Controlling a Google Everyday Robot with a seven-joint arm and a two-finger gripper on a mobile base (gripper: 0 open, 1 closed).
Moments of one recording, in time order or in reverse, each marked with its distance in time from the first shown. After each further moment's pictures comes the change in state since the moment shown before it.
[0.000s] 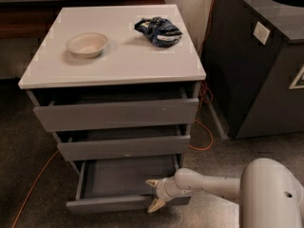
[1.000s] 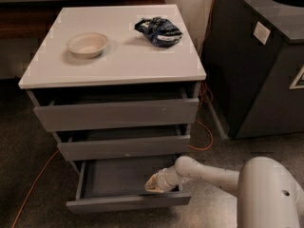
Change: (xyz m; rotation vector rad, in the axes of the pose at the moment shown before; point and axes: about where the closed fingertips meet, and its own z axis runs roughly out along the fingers) arm -0.014 -0.030 -0.014 -0.040 -0.048 0.029
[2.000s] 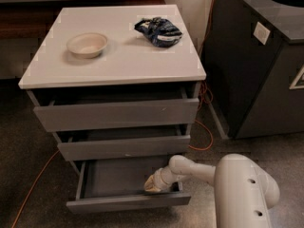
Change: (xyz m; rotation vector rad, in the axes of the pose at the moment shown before) arm 0.034 -0.016 0.045 -0.058 0.055 0.060
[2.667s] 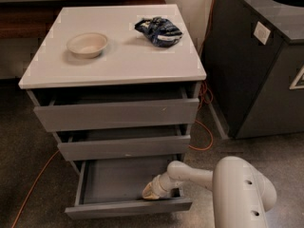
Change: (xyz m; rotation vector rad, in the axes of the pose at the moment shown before) arm 0.004 0.027 0.023 -0.048 -0.019 0.040
